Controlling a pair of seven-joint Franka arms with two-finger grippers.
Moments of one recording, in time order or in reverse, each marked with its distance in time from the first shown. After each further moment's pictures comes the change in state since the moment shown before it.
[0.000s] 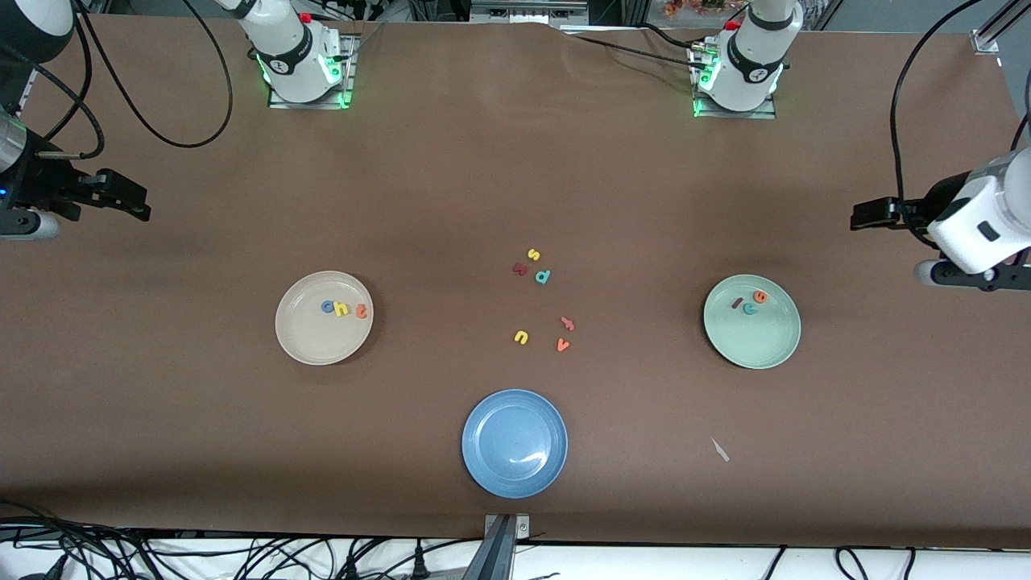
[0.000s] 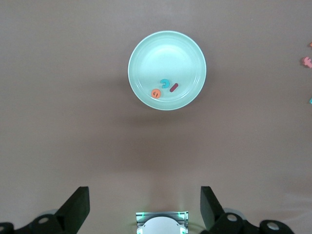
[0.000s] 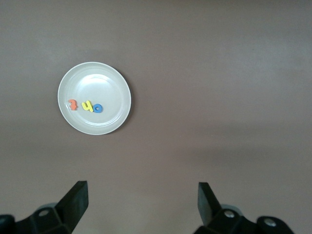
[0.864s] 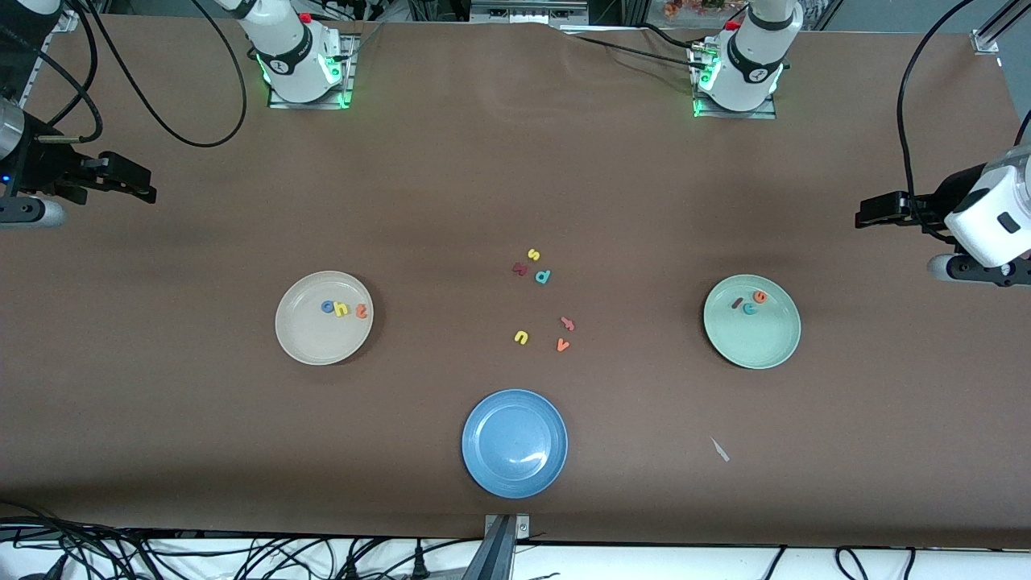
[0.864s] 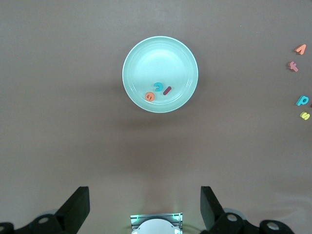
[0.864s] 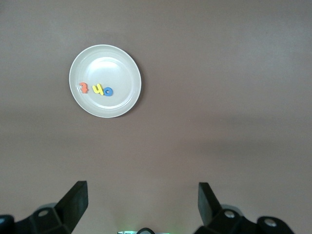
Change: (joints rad) left arm 0.010 -0.003 0.002 0.011 -0.034 0.000 0.006; right arm 0.008 0.005 0.003 0.048 0.028 -0.103 0.000
